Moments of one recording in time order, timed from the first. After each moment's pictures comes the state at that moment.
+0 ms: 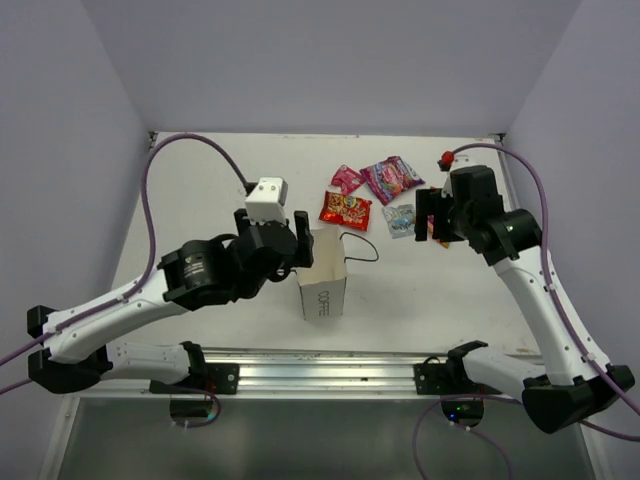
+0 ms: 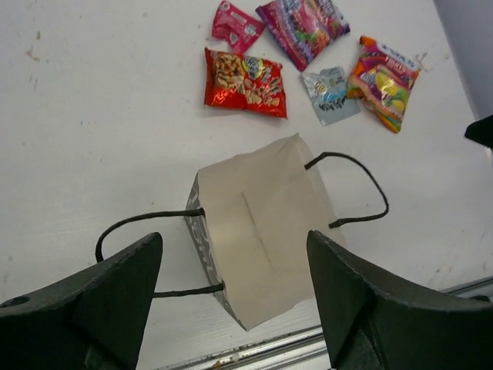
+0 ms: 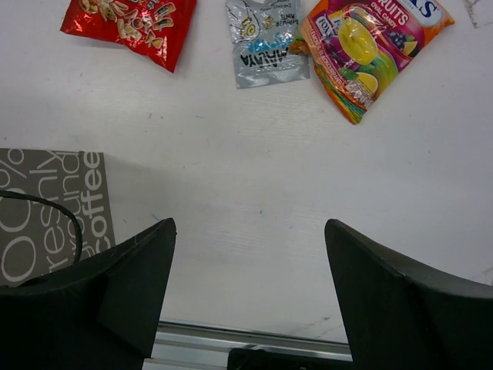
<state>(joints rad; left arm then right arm) -1.18 1.15 1.42 -0.90 -0.76 -0.75 0.33 1.11 1.32 -1.00 0.15 0.22</state>
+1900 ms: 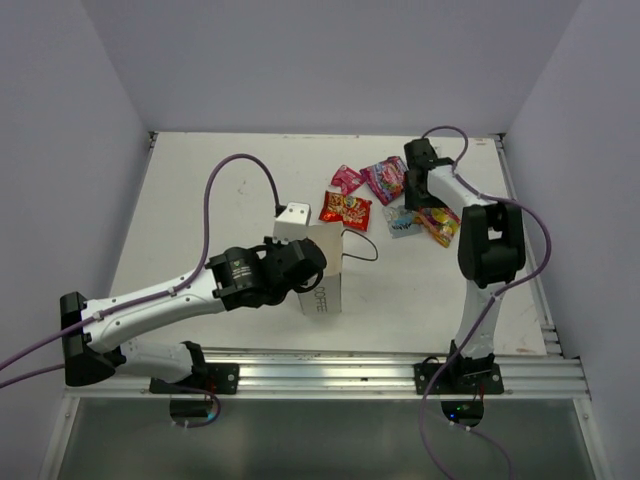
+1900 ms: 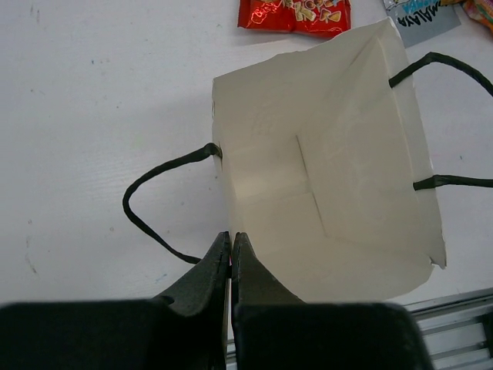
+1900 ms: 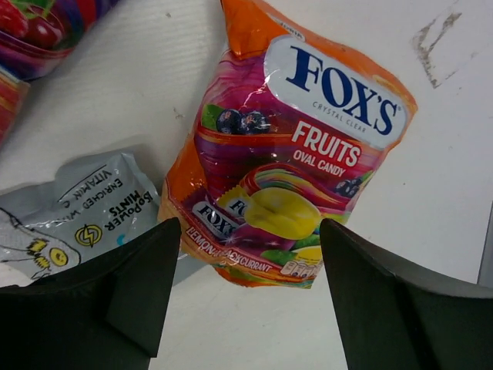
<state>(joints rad) -1.17 1.26 1.23 -0.90 -0.72 -0.80 0.19 2.00 1.57 -0.68 0.49 0.21</state>
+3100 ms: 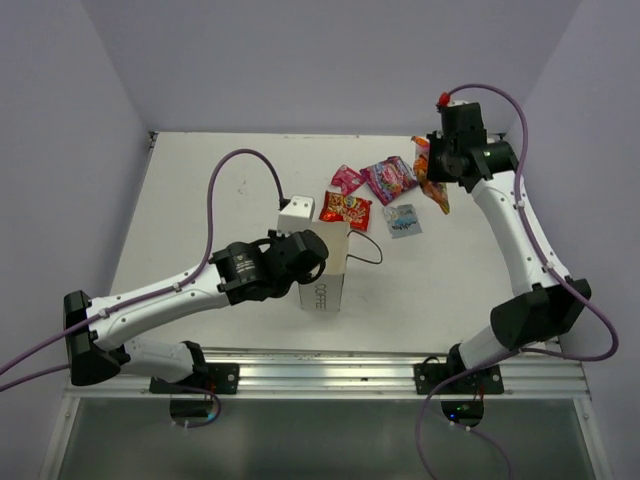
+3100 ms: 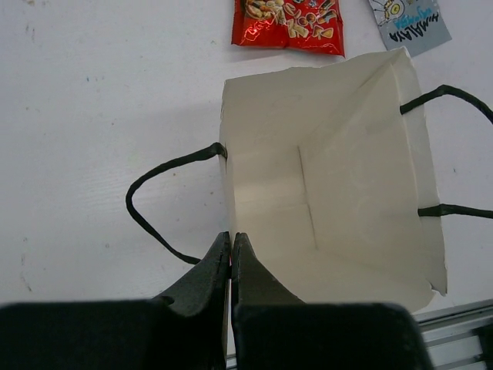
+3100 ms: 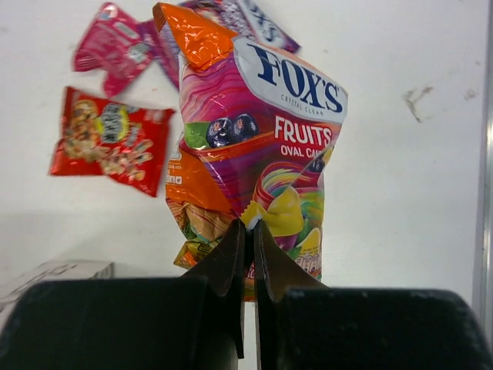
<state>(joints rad) -1.13 1.28 1.24 -0.85 -0.70 -0.74 0.21 1.56 1.69 -0.91 0.24 0.20</state>
